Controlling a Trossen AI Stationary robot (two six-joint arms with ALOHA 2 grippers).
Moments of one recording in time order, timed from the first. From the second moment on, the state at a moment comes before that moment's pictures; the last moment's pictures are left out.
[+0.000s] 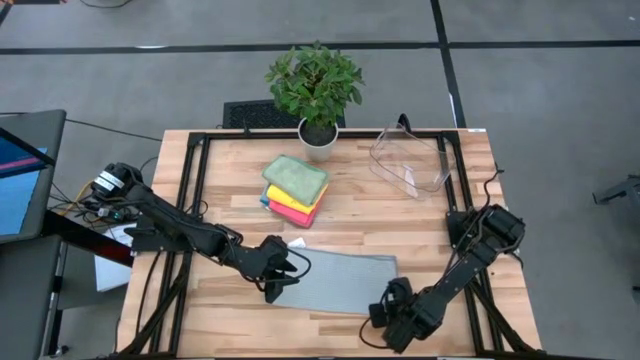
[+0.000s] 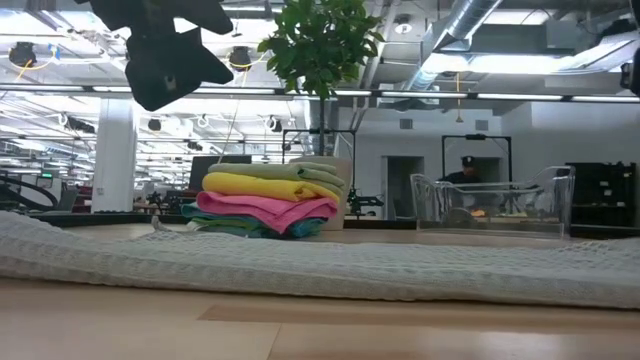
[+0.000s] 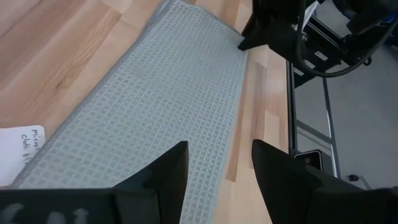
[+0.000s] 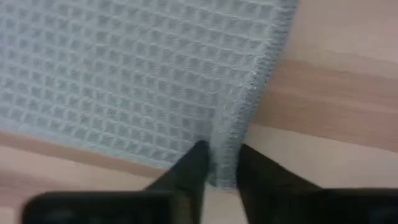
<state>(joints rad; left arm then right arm) -0.47 1.43 0.81 -0.01 -0.22 -0.81 0.83 1.97 1.26 -0.86 0.10 2.17</state>
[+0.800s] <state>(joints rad) -0.47 1.43 0.81 -0.01 -0.15 -0.83 0.63 1.97 1.50 -0.86 0.16 1.61</state>
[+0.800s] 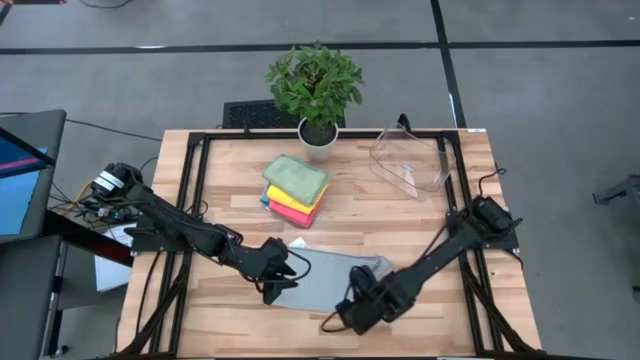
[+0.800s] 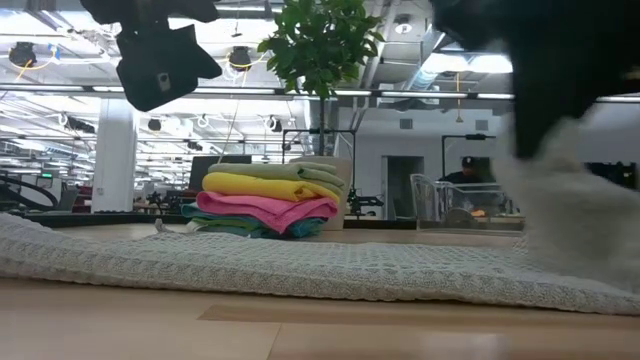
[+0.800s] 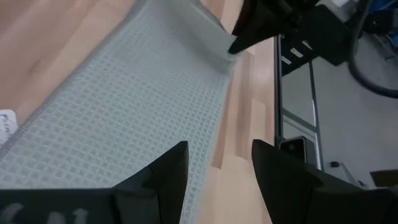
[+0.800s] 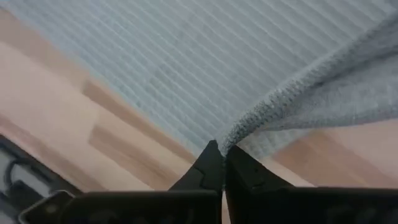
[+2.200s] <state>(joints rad) -0.47 1.43 0.81 0.00 -0.11 -0.88 0.55 2.12 1.62 -0.65 0.26 1.32</state>
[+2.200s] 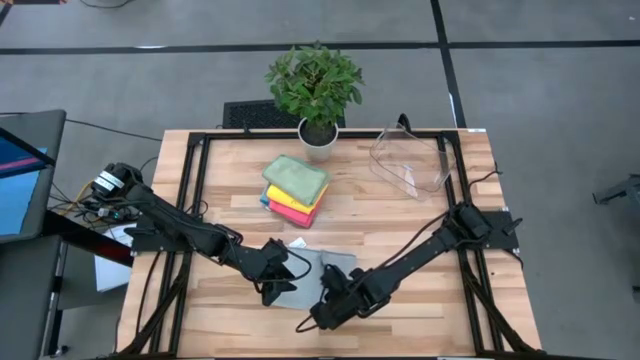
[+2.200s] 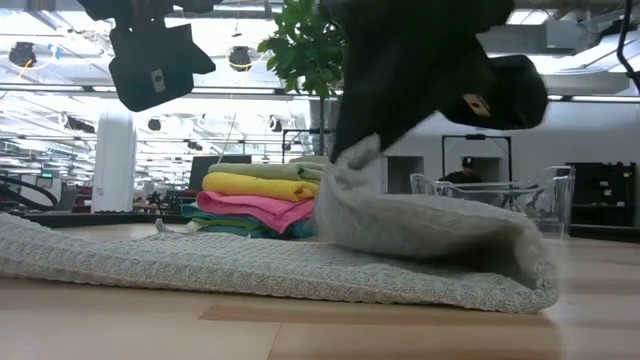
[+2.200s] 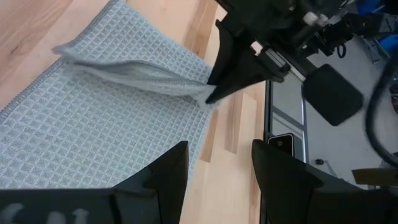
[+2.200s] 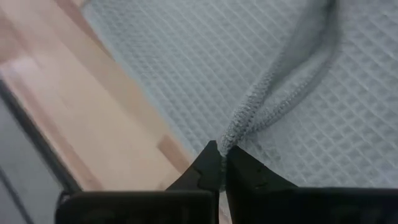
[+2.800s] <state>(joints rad) -0.47 1.43 0.81 0.00 -0.09 -0.91 0.51 2.11 1.62 -0.61 0.29 1.25</state>
